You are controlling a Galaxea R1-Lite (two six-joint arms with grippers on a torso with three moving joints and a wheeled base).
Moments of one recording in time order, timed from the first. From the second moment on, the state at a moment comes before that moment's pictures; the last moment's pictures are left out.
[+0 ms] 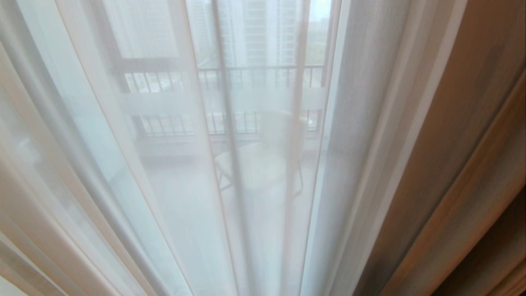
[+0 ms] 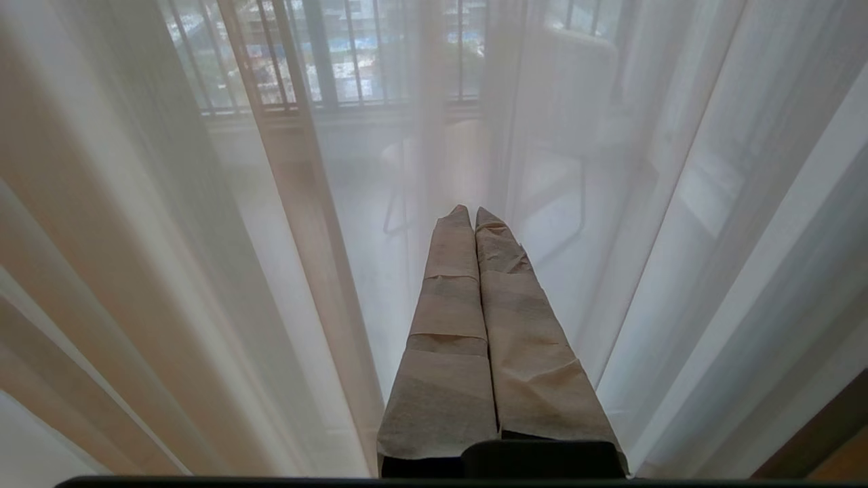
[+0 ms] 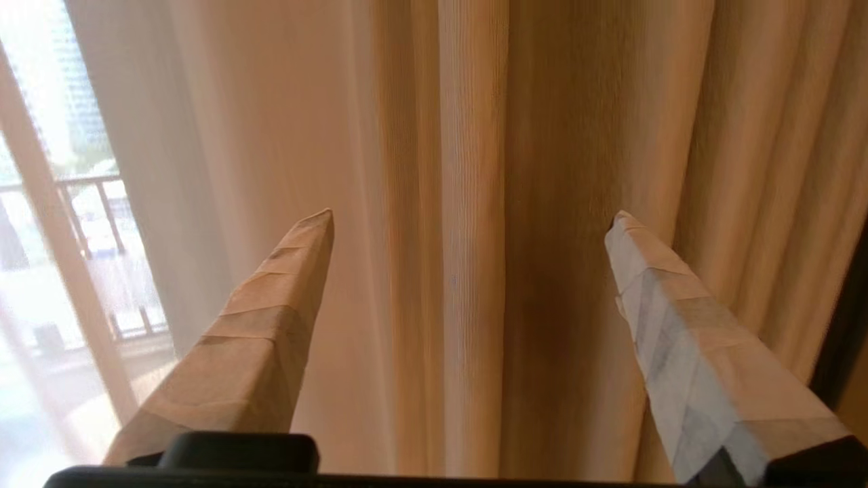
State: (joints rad) left arm -0.01 0.00 0.00 0.00 -0.02 0.01; right arm -0.33 0.90 -0.74 -0.49 0.01 0.05
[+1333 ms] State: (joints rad) left arm -0.01 0.00 0.00 0.00 -0.02 0.01; right arm -0.36 1.46 -1.05 -0.66 0.02 0.08
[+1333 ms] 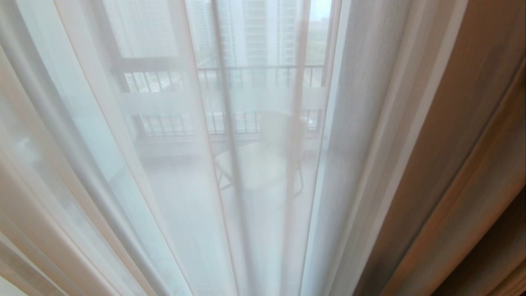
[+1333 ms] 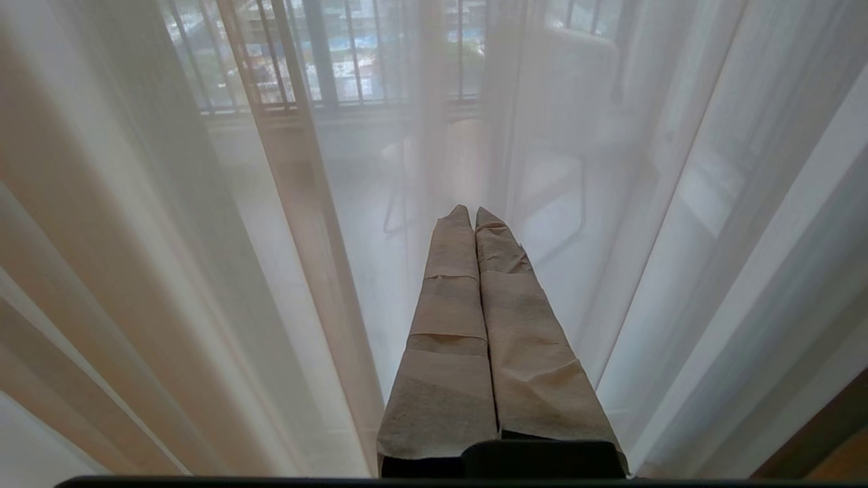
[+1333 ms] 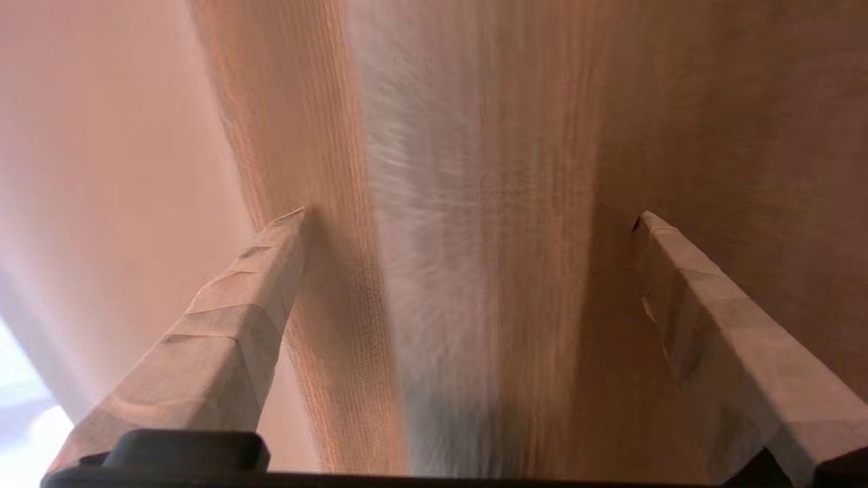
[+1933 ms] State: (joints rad) left arm -0.01 0.00 0.00 0.00 -0.02 0.01; right arm -0.36 1.55 -1.11 -0.68 0.06 0.08
